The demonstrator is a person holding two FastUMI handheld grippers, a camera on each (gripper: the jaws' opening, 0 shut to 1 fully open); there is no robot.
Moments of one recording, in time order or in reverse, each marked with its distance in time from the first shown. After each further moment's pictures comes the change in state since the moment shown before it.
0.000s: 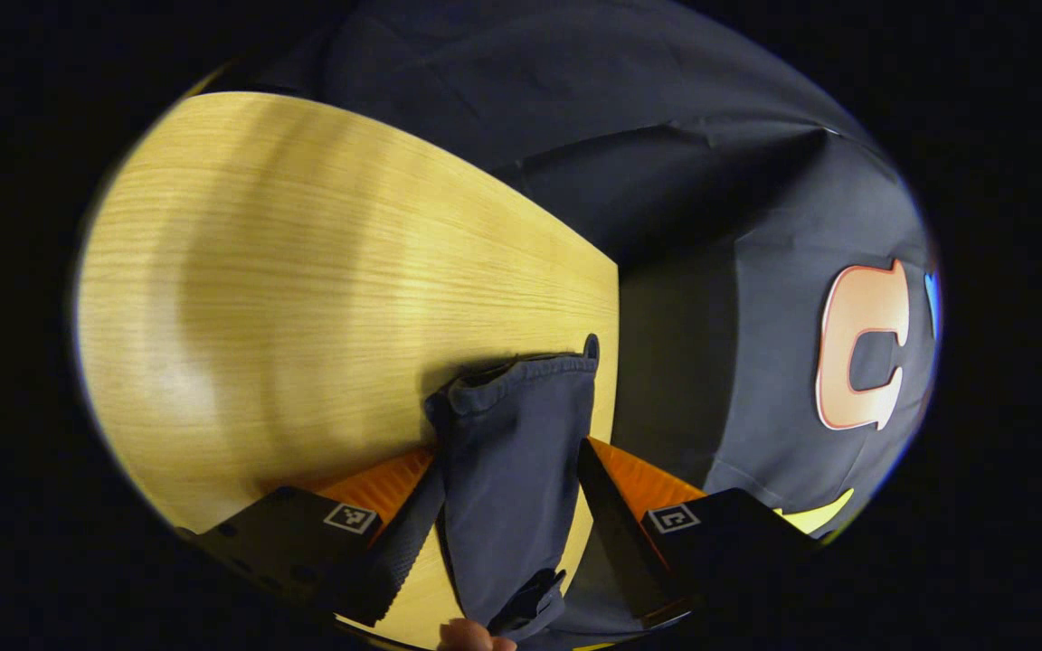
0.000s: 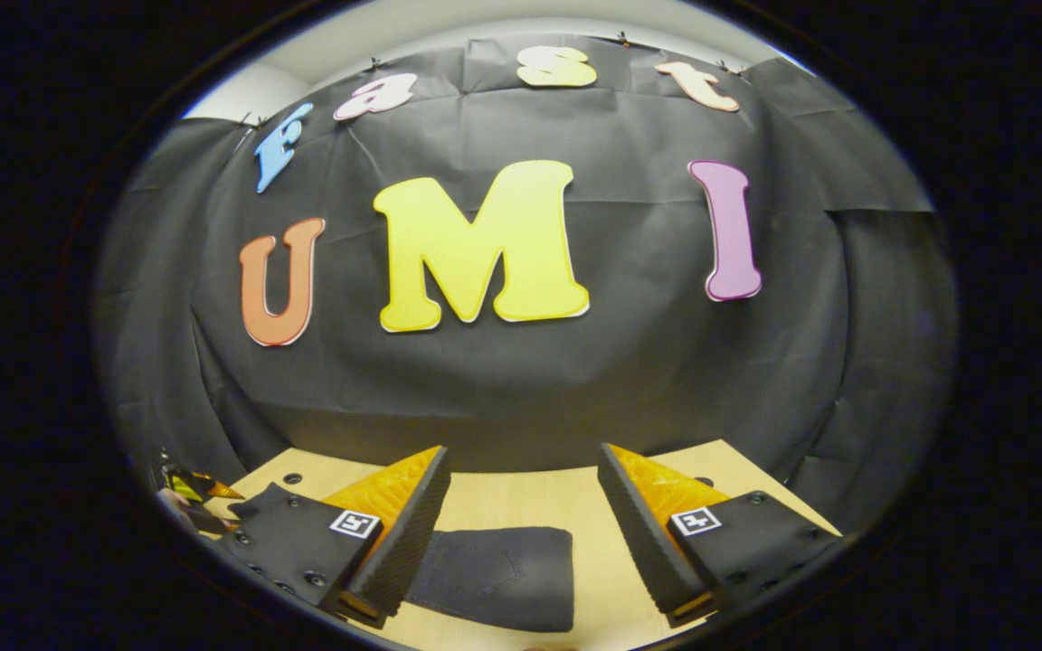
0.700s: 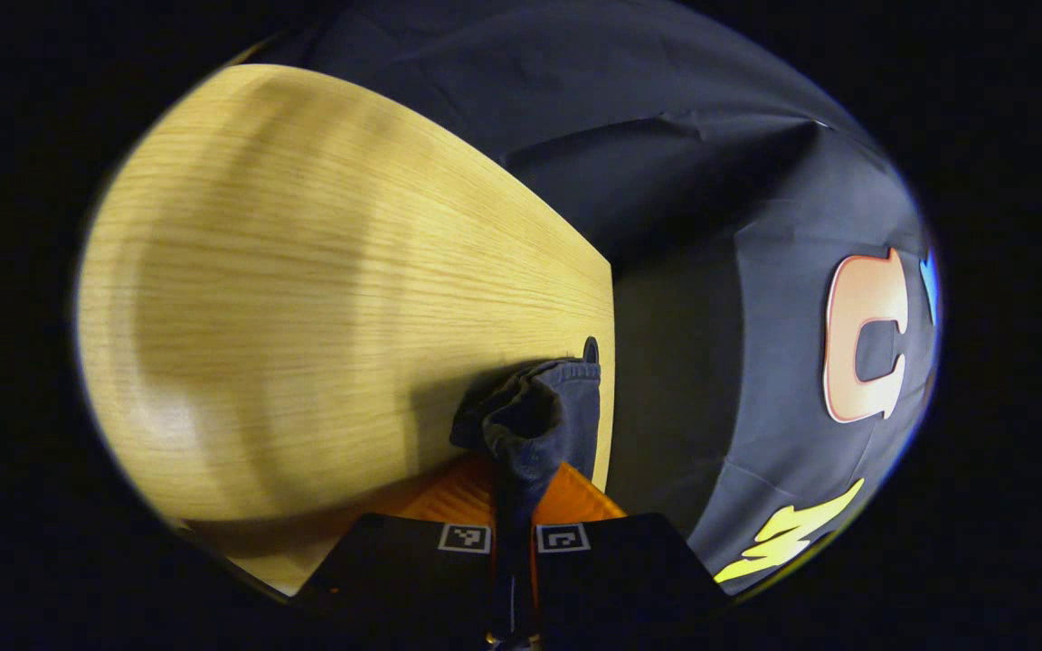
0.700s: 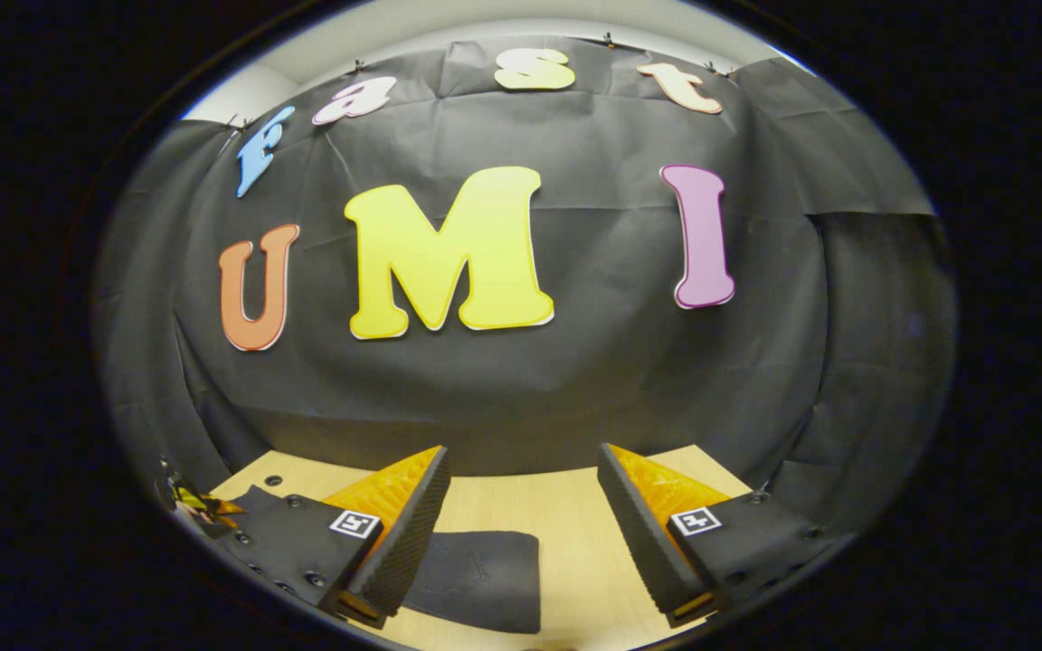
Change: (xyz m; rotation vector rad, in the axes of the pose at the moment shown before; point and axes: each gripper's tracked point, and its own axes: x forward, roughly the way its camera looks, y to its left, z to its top) left arm 0.018 0.007 -0.003 0.078 -0.037 -0.022; right arm -0.002 -0.033 0.014 -0.003 0.004 -0.048
